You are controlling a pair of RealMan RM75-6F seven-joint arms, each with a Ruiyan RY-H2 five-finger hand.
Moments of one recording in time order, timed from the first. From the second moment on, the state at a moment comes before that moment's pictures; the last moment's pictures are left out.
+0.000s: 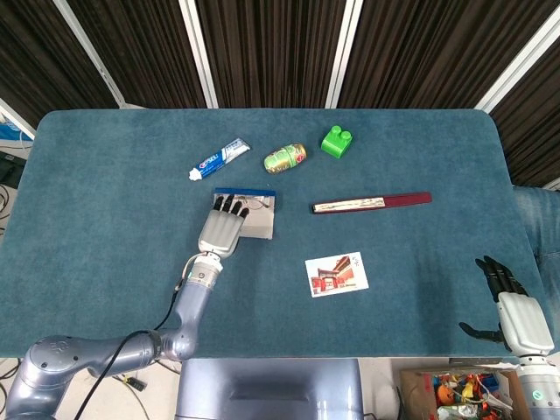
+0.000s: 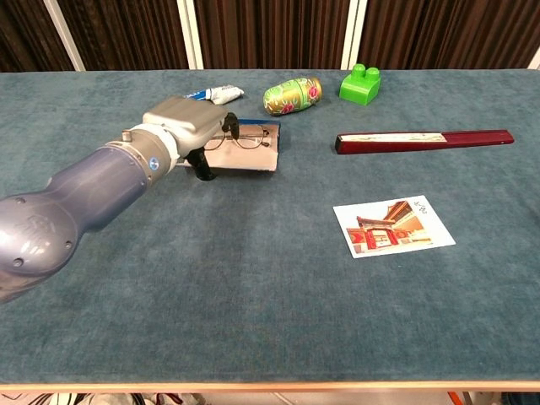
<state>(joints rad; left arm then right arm) -0.97 -1.94 -0.28 -1.14 0.80 1.06 0.81 0.09 -1.07 0.05 -1.70 -1.40 1.35 0.11</state>
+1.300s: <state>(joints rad) -0.98 -2.00 -0.33 -1.00 0.78 1.04 0.80 0.09 -1.06 0.05 -1.71 -1.40 1.34 0.12</state>
